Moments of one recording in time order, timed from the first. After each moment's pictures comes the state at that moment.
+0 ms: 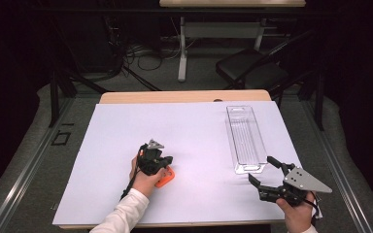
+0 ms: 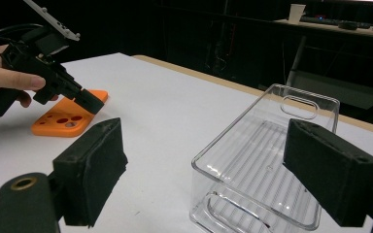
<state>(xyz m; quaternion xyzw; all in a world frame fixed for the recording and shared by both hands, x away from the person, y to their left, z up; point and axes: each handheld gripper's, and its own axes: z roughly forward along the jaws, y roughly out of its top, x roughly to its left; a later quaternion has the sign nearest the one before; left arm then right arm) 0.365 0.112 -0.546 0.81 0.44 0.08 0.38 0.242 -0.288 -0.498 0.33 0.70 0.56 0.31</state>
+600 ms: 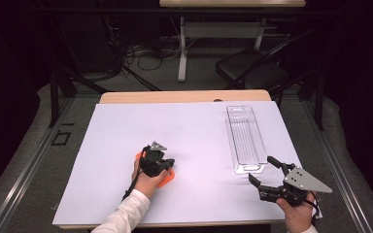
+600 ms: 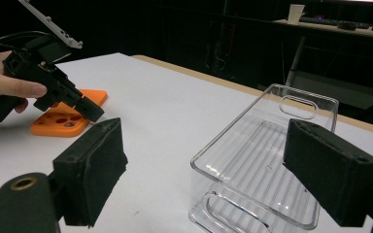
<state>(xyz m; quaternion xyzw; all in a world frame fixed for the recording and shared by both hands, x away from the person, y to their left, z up) 0.365 0.107 -0.554 0.82 0.44 0.07 0.37 0.242 -0.288 -0.498 0.33 0.70 0.56 0.31</state>
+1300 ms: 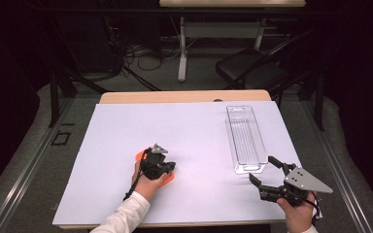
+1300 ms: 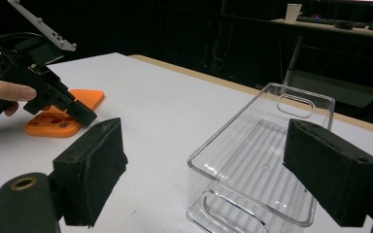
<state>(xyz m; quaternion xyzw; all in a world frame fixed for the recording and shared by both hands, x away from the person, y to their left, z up) 0.357 0.105 -0.554 0.83 0.43 0.06 0.36 0.242 -0.290 -0.499 0.33 0.70 0.56 0.31</state>
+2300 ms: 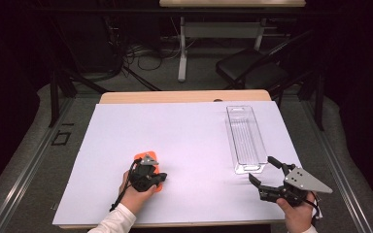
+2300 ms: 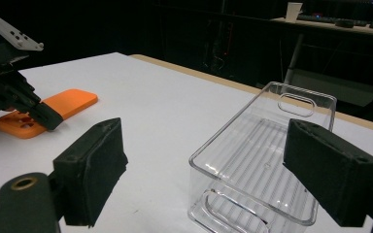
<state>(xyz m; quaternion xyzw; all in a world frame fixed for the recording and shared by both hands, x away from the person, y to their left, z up) 0.320 0.134 -0.551 0.84 0.41 0.05 0.35 0.242 -0.289 -0.499 0.34 0.69 0.56 0.31</state>
